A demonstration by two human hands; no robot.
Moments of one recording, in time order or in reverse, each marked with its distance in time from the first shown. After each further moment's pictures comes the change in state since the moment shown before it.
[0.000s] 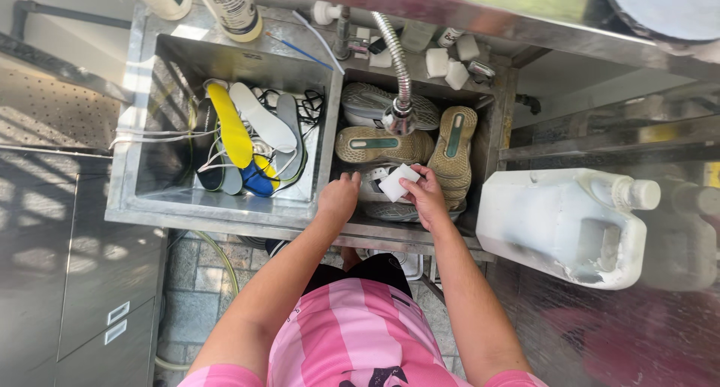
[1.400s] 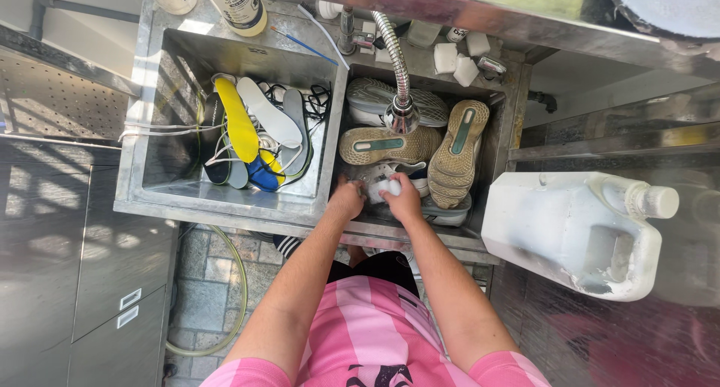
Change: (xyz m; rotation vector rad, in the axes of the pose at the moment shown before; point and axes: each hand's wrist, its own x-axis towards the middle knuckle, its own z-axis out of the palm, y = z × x) left_hand 0.020 -0.013 0.071 -0.416 -0.190 -0.294; right_hand 0.029 0.079 0.017 -0.868 0.133 -0.177
